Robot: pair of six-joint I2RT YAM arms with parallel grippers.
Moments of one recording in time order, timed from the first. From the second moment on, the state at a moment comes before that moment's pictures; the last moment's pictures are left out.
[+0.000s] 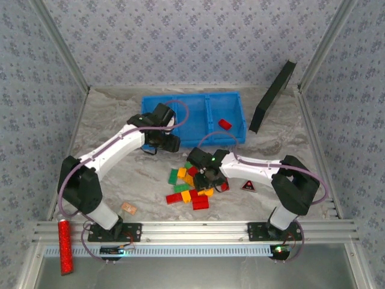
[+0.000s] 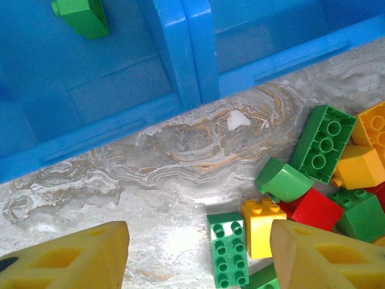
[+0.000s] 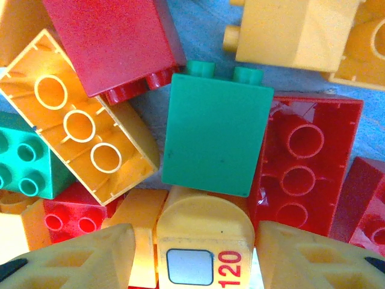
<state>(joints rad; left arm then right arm) -0.61 1.58 1.34 -0.92 -0.01 -0.32 0.96 1.64 1.04 -0.77 0.00 0.61</state>
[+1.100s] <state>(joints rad) -0.64 1.55 1.31 -0.93 -0.01 -0.34 0.98 1.57 0.91 -0.67 0.01 0.68</state>
